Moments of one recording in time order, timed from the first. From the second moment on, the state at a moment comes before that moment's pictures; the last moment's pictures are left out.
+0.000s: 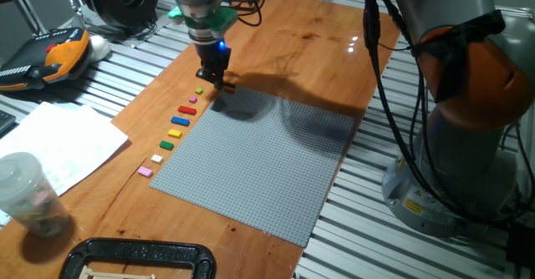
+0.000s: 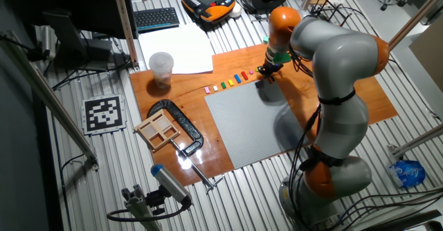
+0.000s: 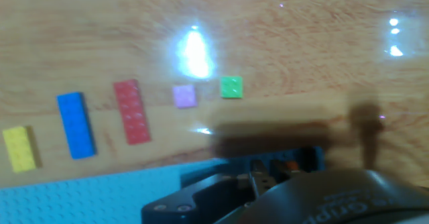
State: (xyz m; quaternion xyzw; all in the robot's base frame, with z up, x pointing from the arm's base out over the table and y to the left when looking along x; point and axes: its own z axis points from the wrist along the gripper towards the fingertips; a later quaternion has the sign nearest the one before) arm 0.586 -0.068 0.051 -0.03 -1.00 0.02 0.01
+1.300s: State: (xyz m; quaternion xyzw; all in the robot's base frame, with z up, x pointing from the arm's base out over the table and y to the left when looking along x) arm 0.624 -0.056 0.035 -0.04 -1.00 0.01 0.00
